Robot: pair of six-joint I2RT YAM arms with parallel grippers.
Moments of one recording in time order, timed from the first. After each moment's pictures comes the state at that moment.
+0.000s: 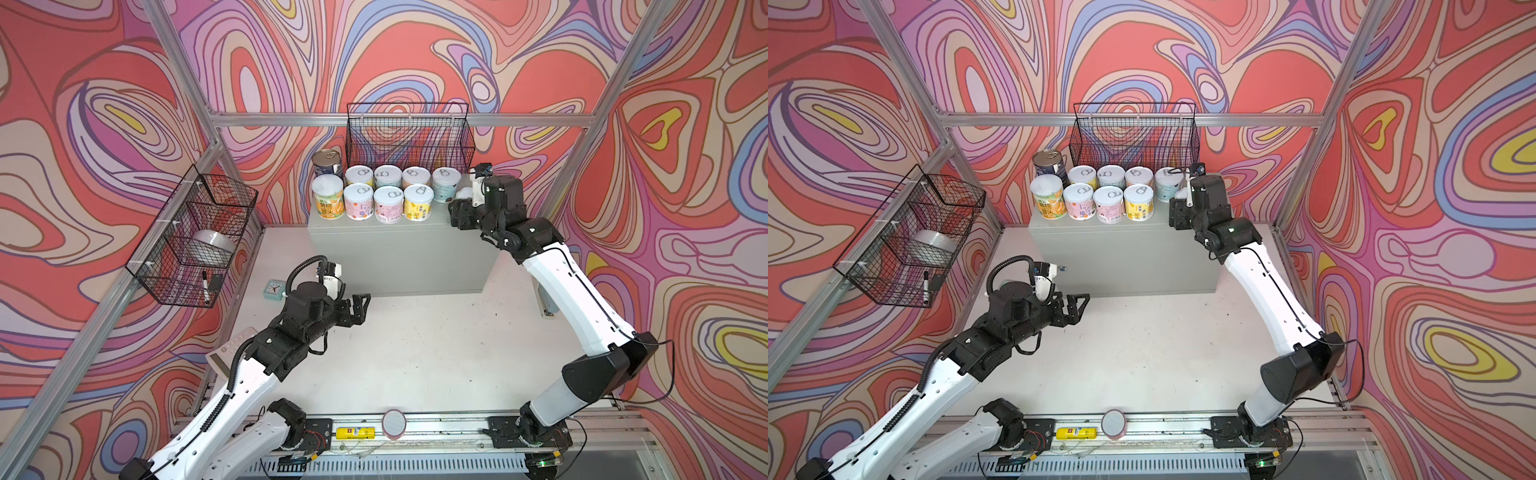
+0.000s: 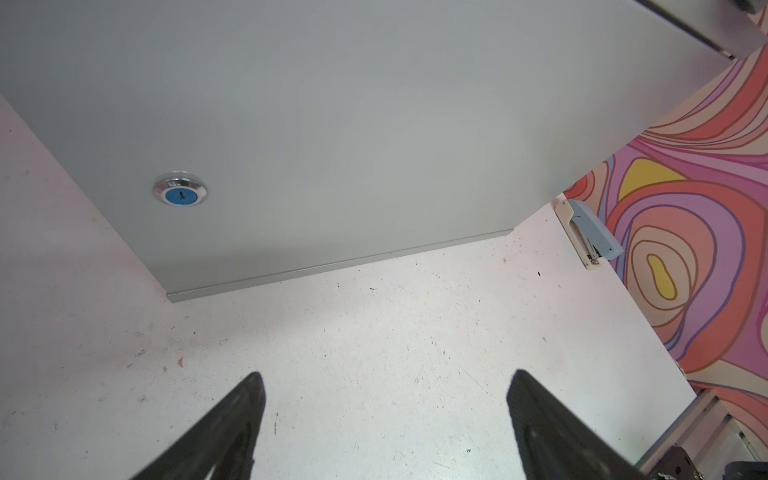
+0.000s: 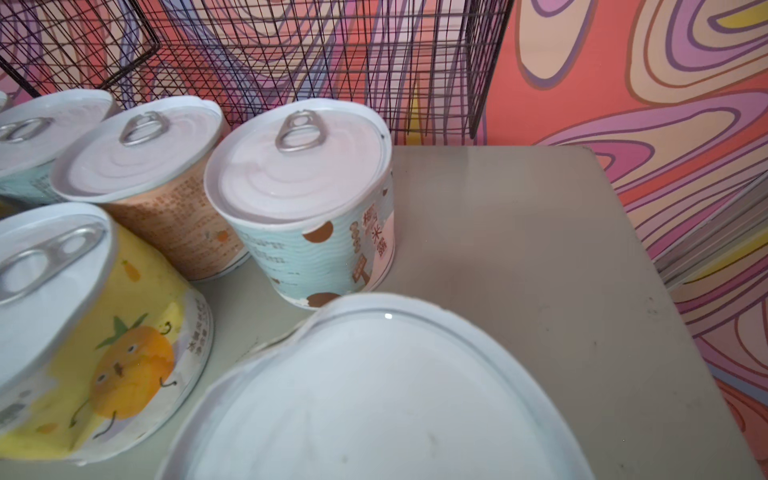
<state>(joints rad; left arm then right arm) -0.52 0.85 0.82 -0.45 0.01 -0.44 0.39 1.62 1.85 -0.67 0.17 0.18</state>
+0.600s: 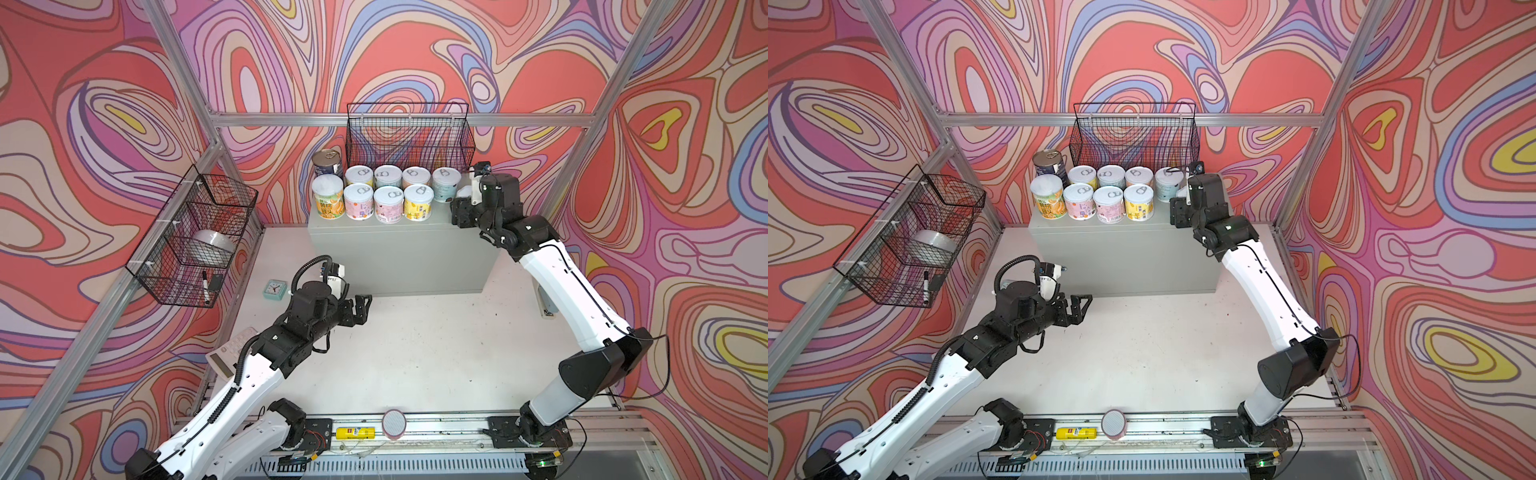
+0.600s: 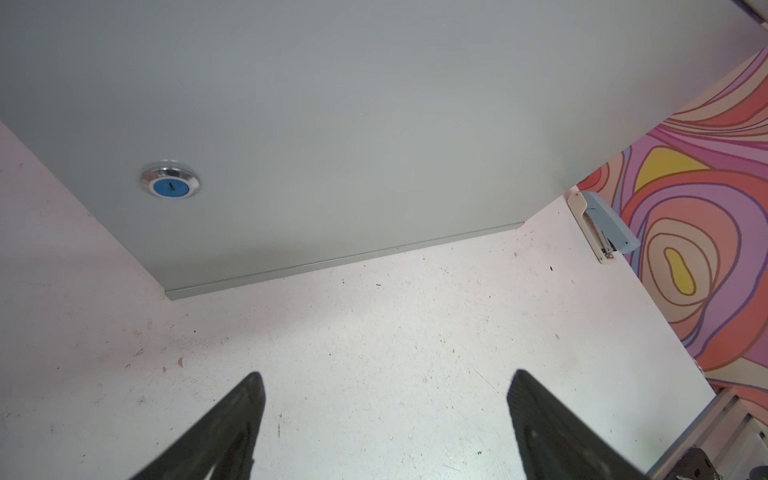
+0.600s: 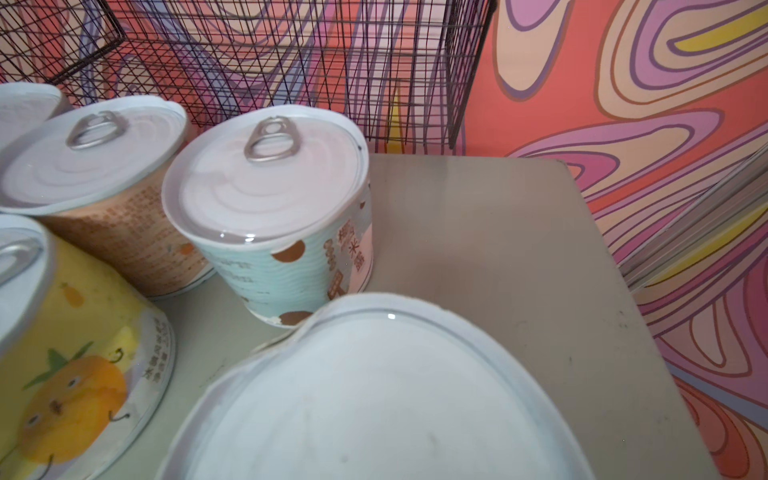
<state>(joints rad) -0.52 0.88 0.80 -0.42 0.00 -0.43 0.39 1.64 1.87 -0.67 0.24 0.14</state>
